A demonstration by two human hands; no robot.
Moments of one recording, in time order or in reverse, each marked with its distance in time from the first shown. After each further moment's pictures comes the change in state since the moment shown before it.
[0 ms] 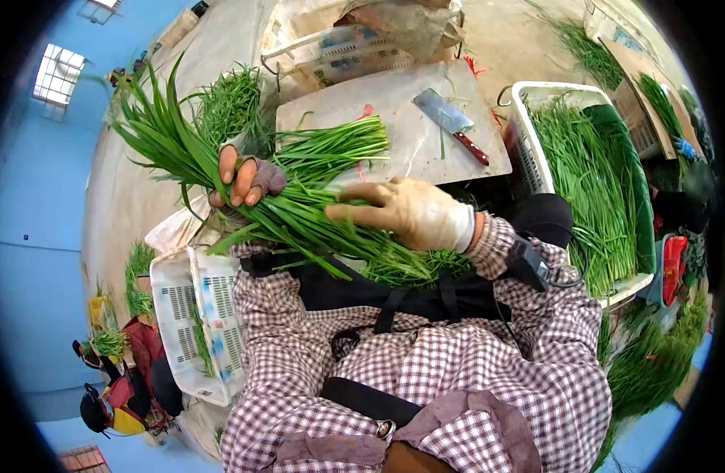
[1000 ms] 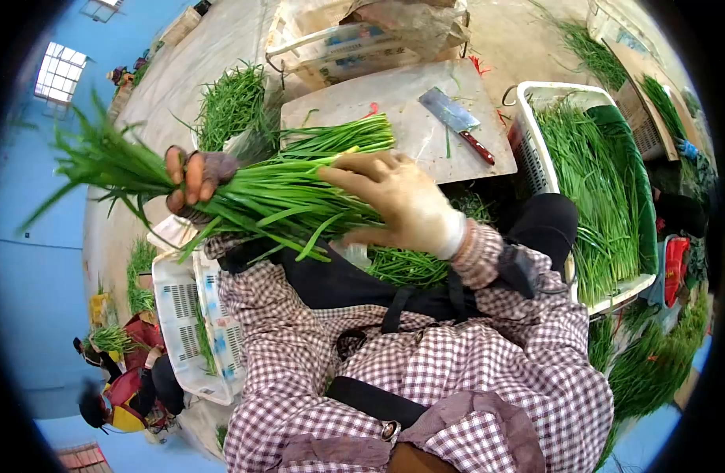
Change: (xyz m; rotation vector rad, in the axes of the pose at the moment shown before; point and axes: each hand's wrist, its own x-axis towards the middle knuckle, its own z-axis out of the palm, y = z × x) left_hand 0.010 0.046 0.033 0.195 0.122 0.085; right_hand 0.016 -0.018 0.006 -0.010 0.320 0.135
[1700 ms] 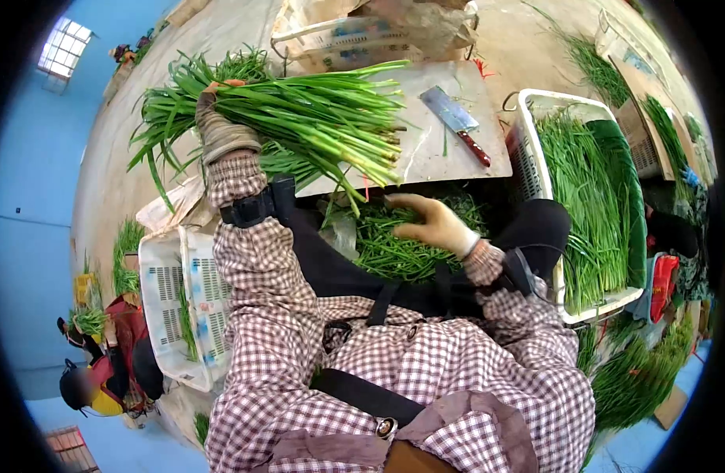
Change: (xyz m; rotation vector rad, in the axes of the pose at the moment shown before) left_hand 0.020 -0.001 -0.061 0.464 1.023 0.075; right_hand -0.100 0.060 0.058 0.540 -0.208 0.402
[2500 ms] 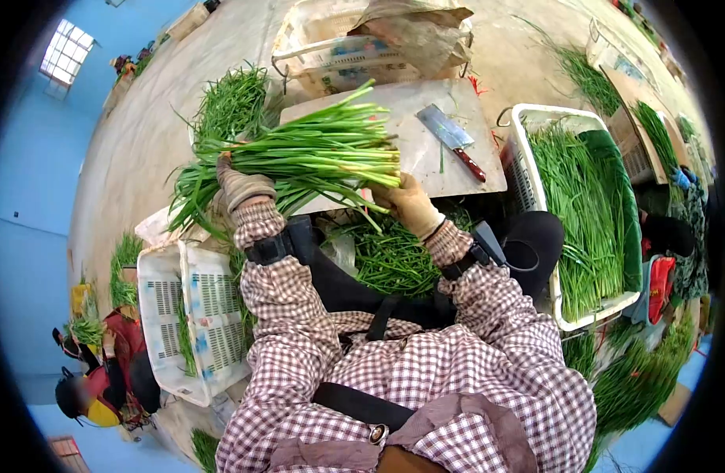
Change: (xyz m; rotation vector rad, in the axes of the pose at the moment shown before) left_hand -0.023 -0.031 -0.038 -0.319 0.510 -0.133; right_hand 0.077 -0.027 -0.005 0.307 0.268 -0.037
